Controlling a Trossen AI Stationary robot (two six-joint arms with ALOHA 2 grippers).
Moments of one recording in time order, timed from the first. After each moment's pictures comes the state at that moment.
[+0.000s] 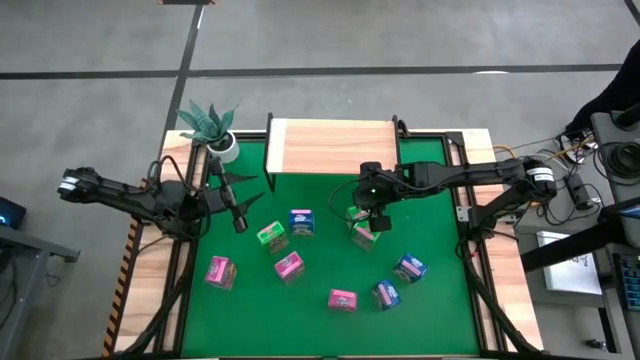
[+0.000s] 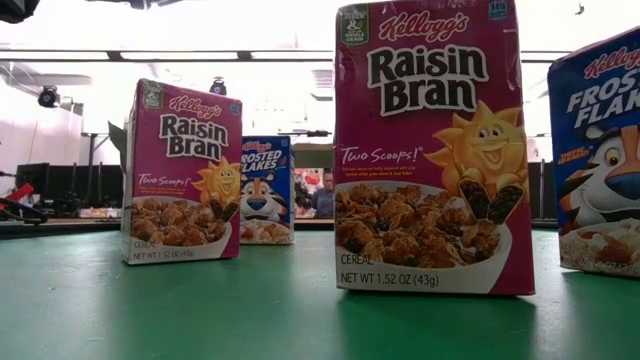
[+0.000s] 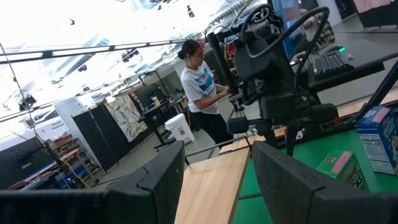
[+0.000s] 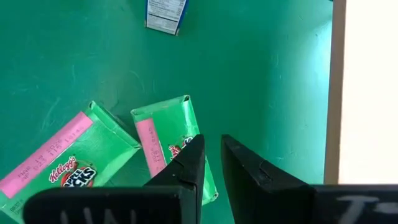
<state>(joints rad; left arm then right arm) -0.22 0.67 0.48 0.38 -0.54 0.57 -0.07 1.48 1.21 -0.73 0.10 -0.31</state>
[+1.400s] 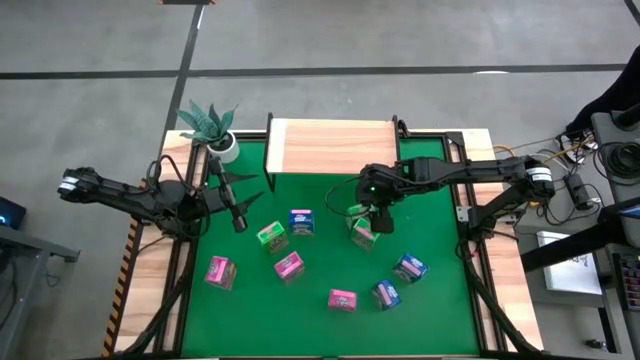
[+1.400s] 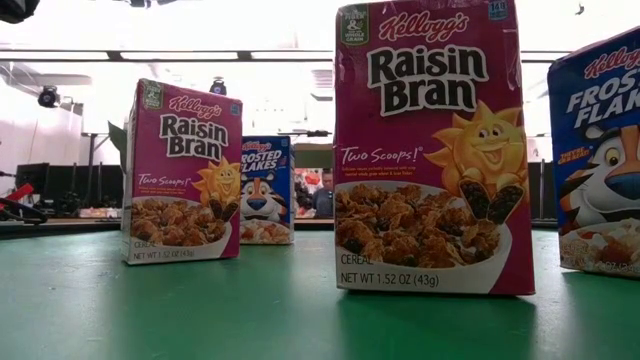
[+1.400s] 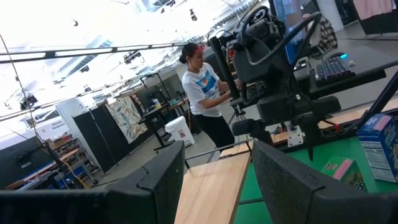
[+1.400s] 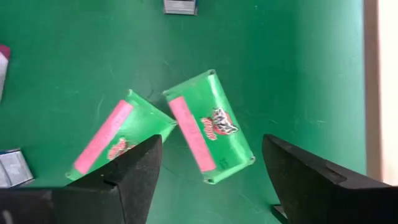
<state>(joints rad) -0.22 0.67 0.48 0.40 -0.54 0.56 -0.07 1.49 1.29 -0.91 0.00 -0.10</state>
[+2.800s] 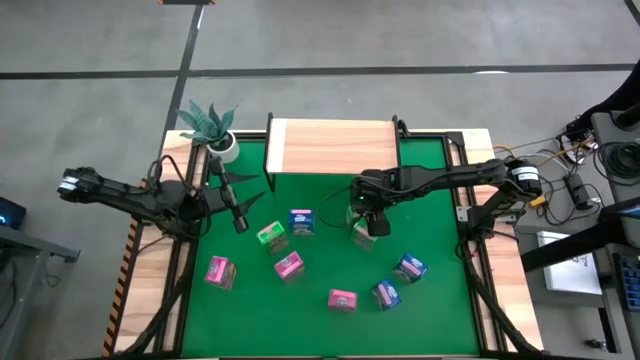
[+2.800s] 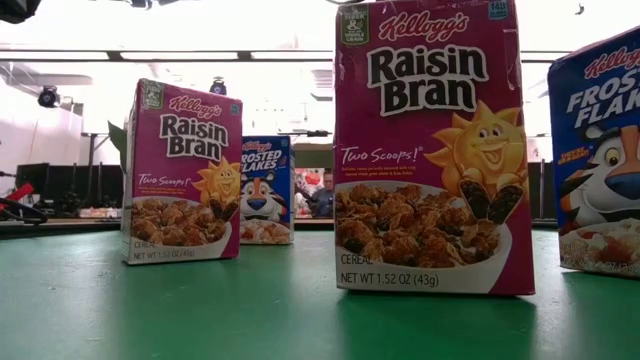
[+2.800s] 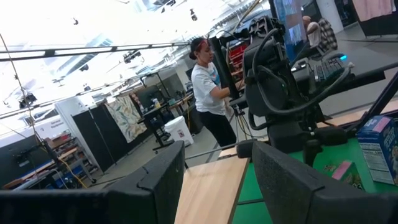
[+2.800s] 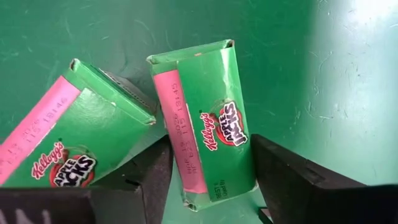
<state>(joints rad) -0.22 0.68 0.48 0.42 -0.54 0.55 -0.07 1.59 1.23 -0.85 0.08 -0.19</state>
